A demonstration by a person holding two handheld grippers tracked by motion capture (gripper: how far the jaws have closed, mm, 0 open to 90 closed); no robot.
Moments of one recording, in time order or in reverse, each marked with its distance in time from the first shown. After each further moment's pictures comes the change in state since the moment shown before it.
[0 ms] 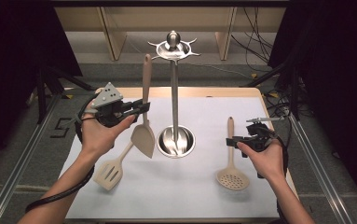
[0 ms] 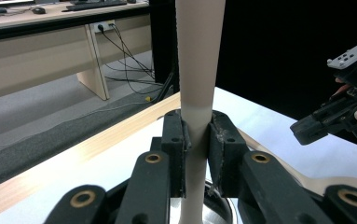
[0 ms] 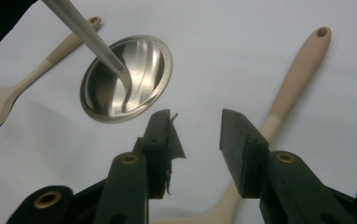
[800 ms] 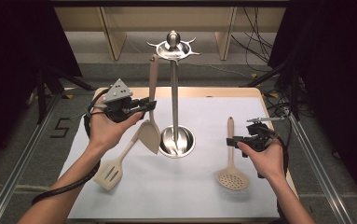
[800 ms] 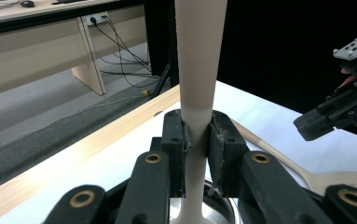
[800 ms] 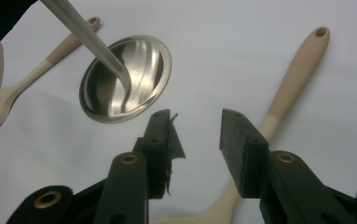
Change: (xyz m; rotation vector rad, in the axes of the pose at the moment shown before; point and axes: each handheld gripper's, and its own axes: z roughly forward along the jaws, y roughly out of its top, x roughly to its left) left arm -0.001 0.006 0.020 0.047 -0.014 0.025; right arm -0.004 0.001 -0.002 0.016 0.035 -0.026
